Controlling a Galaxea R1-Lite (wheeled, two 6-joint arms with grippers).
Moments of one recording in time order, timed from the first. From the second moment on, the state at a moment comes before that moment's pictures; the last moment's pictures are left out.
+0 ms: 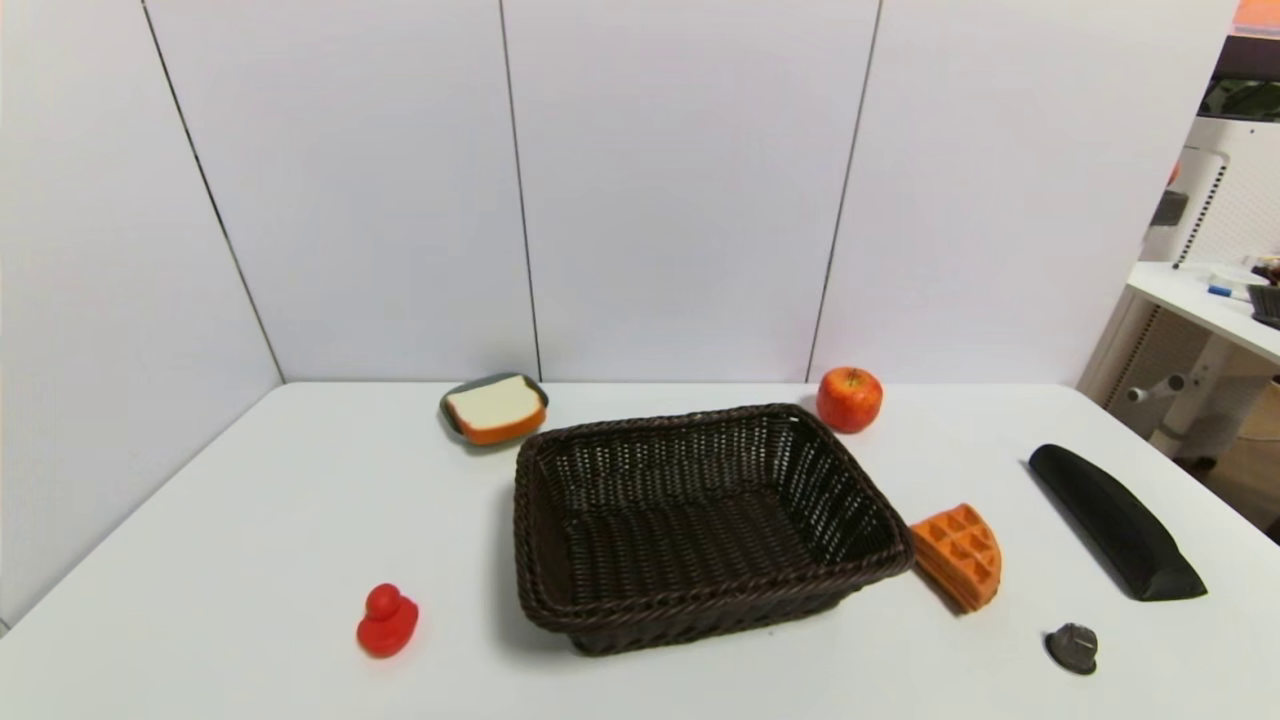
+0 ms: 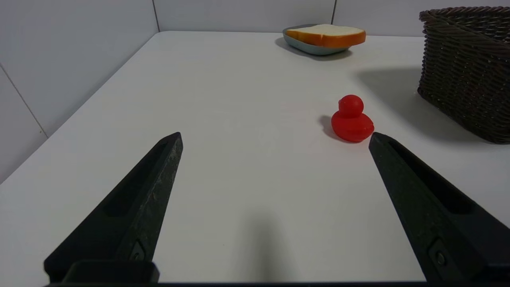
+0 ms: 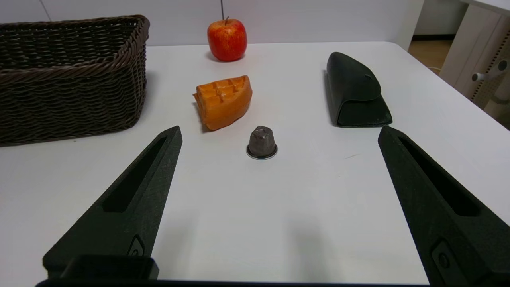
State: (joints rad) left arm 0.00 0.00 0.00 0.00 0.01 -0.04; right arm 0.00 0.00 0.00 0.00 0.00 0.02
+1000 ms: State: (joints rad) left arm 0.00 0.01 0.00 0.00 0.02 -0.06; right arm 0.00 0.00 0.00 0.00 0.00 0.02
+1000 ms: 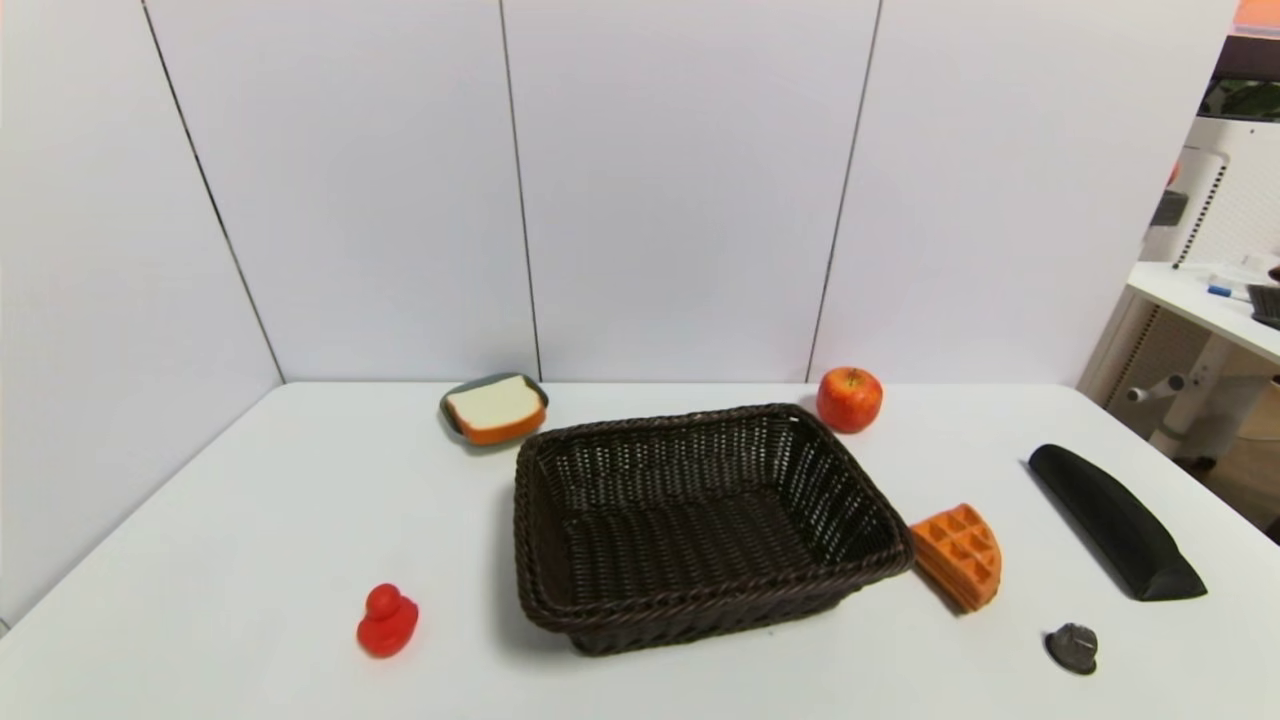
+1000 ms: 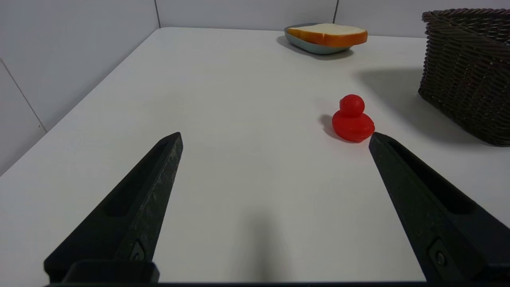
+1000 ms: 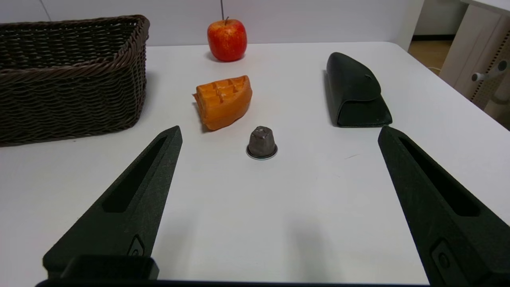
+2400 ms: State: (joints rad) left arm -0.13 1.31 -1.08 0.21 0.01 0.60; right arm 0.00 0.00 0.00 0.00 0.00 0.02
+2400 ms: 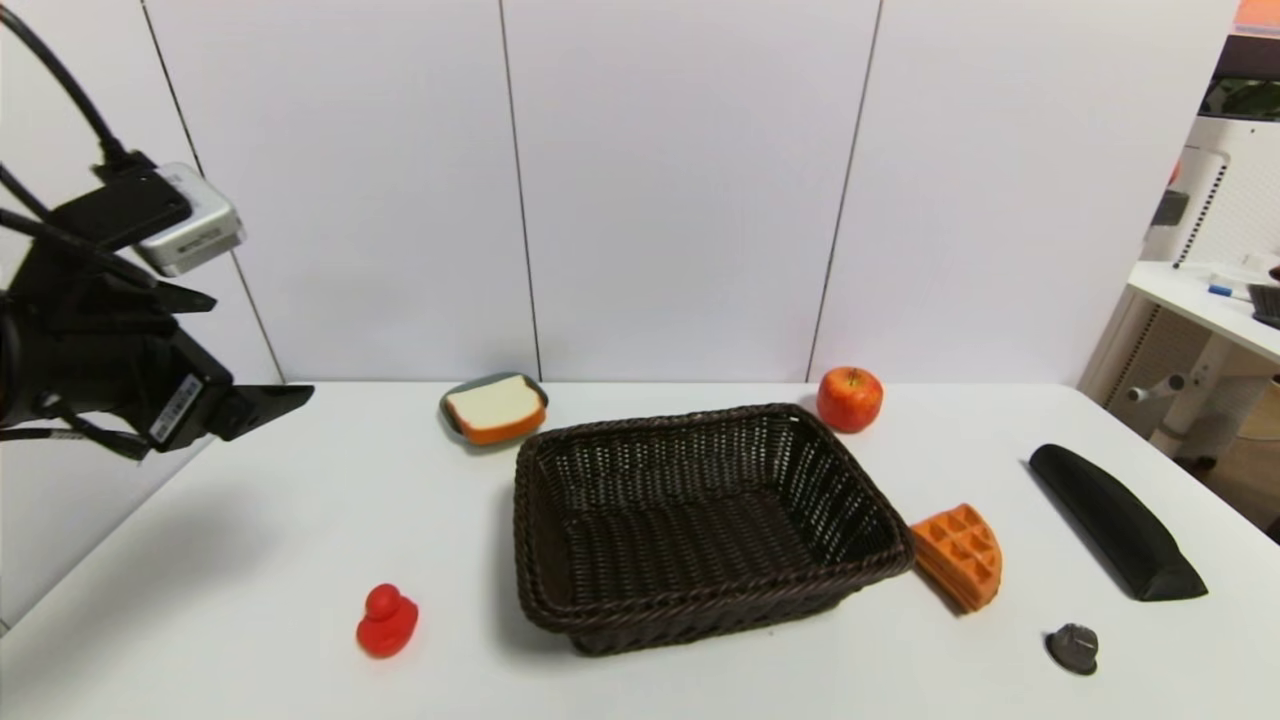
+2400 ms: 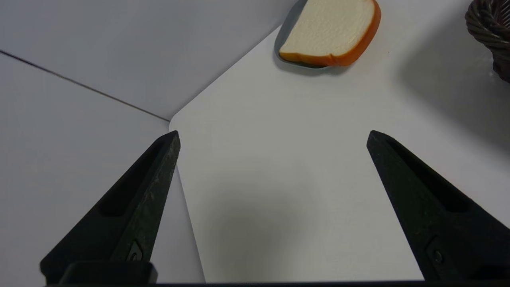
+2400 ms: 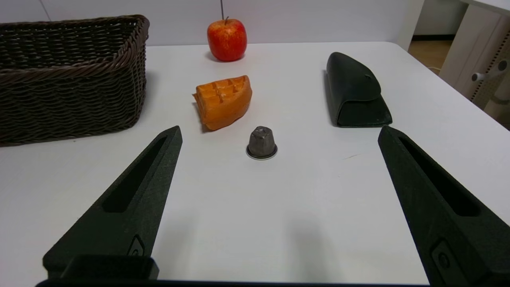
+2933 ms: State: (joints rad) left arm -0.16 1.72 -1.36 0.27 -0.06 0.66; right arm 0.00 0.00 0.00 0.00 0.00 0.02
